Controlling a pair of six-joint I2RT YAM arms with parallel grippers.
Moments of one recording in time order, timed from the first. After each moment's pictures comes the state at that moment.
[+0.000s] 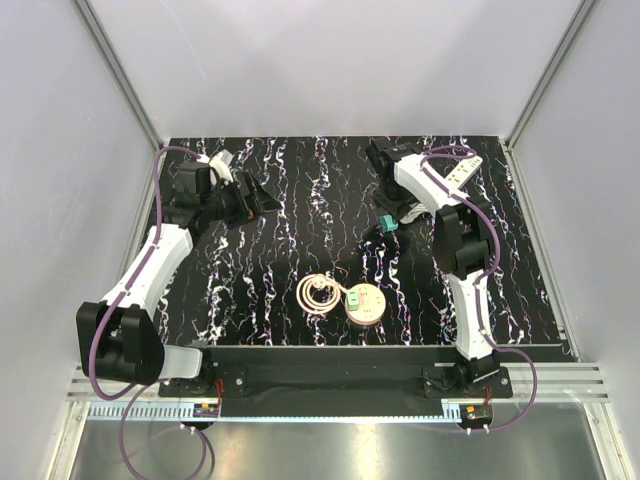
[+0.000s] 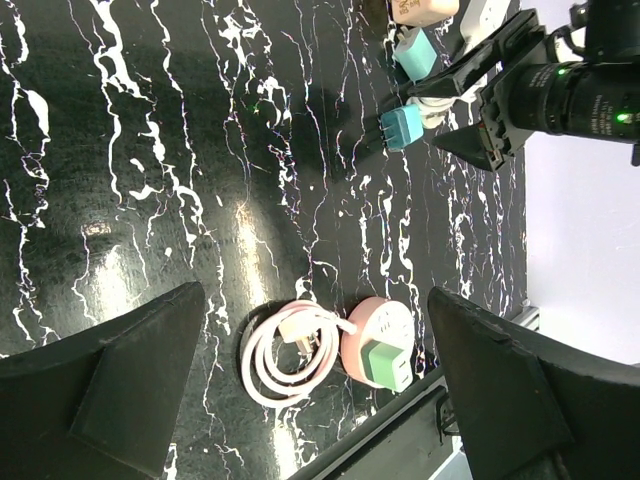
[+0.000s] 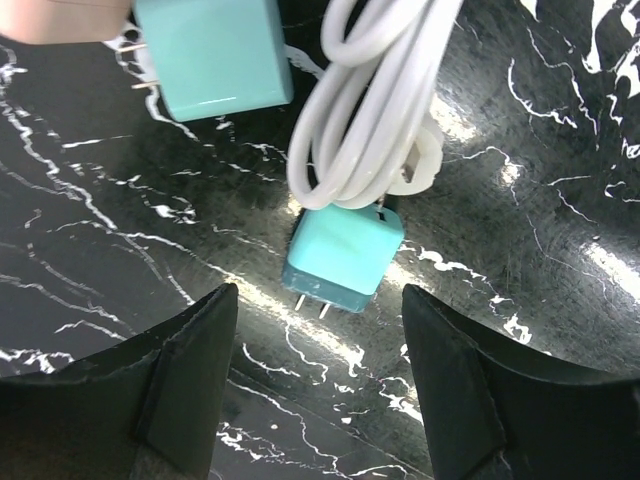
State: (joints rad) left arm -0.12 1.34 1.06 -0.36 0.54 -0.56; right arm 0.38 2.26 1.99 -1.12 0.35 1.26
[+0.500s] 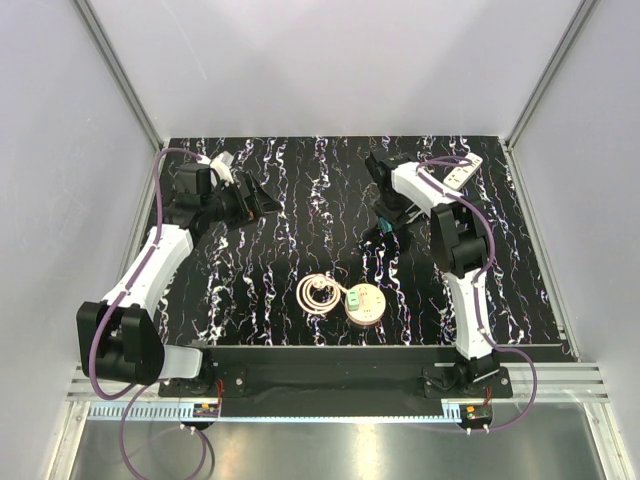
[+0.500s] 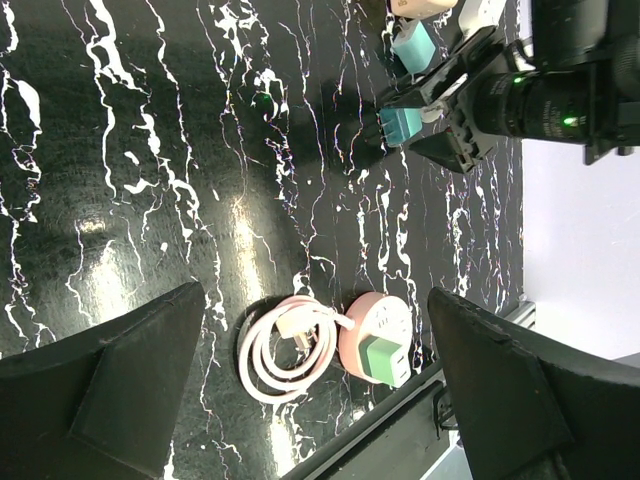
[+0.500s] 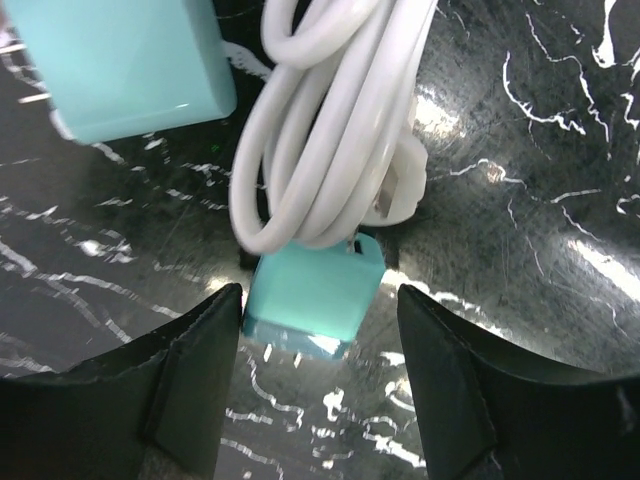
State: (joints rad) left arm -0.12 1.34 1.05 -0.36 0.55 -0.56; right arm 0.38 2.28 1.90 -1.06 0.35 1.28
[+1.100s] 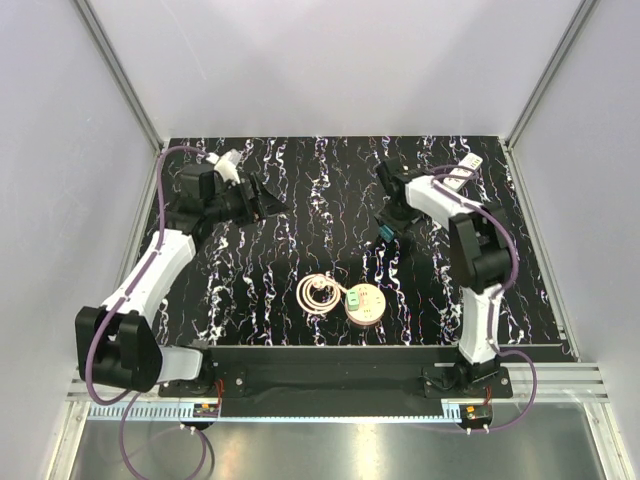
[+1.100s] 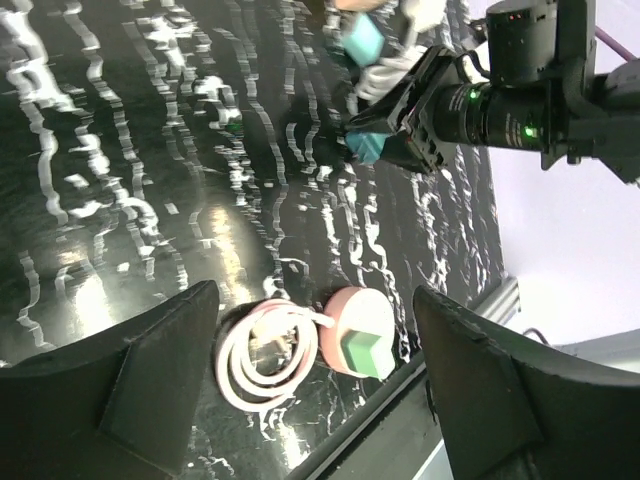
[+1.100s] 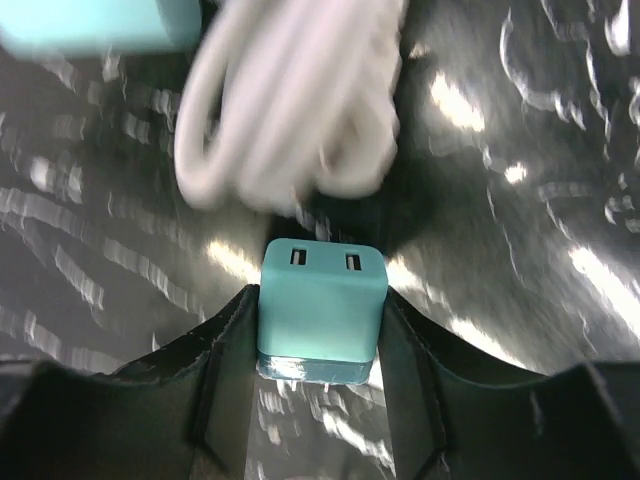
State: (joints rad) left arm -0.15 1.32 1.02 -0.27 0.63 -0.56; right arm 0.37 2.11 1.61 -0.85 0.26 1.15
